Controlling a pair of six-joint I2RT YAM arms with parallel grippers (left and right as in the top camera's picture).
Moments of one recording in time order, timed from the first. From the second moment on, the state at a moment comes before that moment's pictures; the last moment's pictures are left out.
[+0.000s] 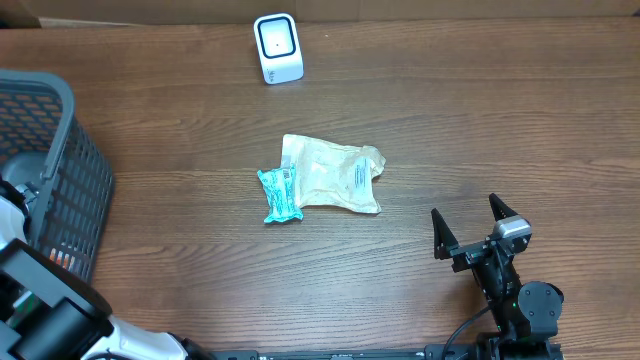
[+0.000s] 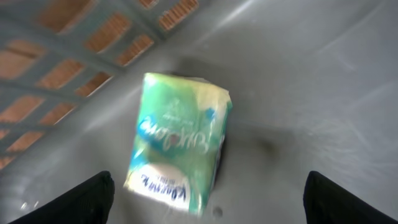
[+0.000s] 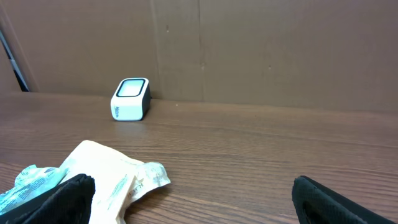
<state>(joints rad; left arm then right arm) 0.81 1.84 1.25 -0.50 -0.26 0.05 0.01 0.02 0.02 -0.02 -0.26 0.04</state>
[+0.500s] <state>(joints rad) 0.81 1.93 1.25 -0.43 -0.26 0.11 0.01 0.02 0.02 -0.02 -0.26 0.04</state>
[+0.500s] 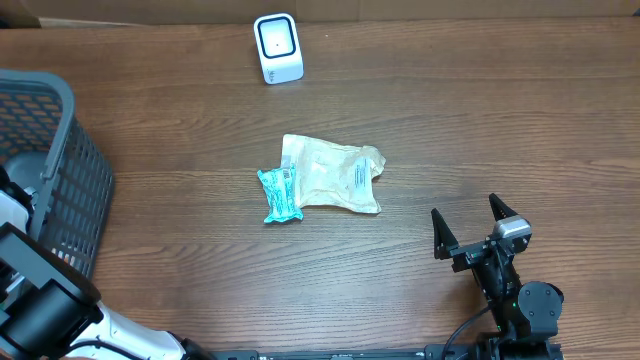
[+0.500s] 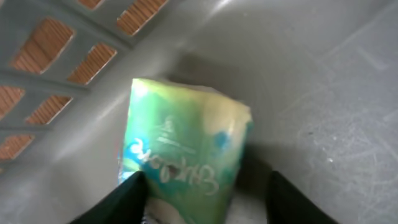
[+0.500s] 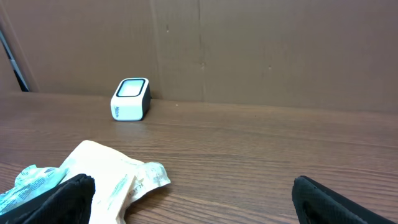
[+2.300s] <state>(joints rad) -0.25 1.40 1.23 -0.96 0.04 -0.37 0.01 0.02 0.02 -0.02 -0.26 0.04</state>
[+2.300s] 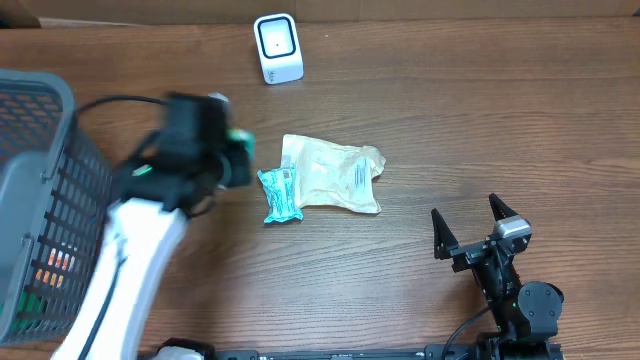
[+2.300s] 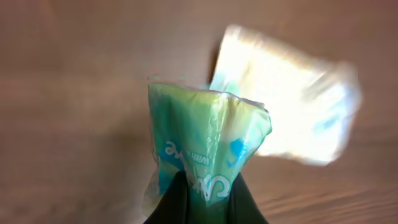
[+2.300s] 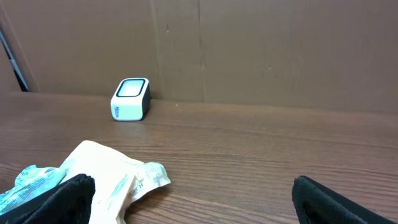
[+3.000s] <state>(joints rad) -0.22 1.72 1.36 -1.13 0.03 -0.41 0.01 0.02 0.02 -0.02 -0.26 0.04</state>
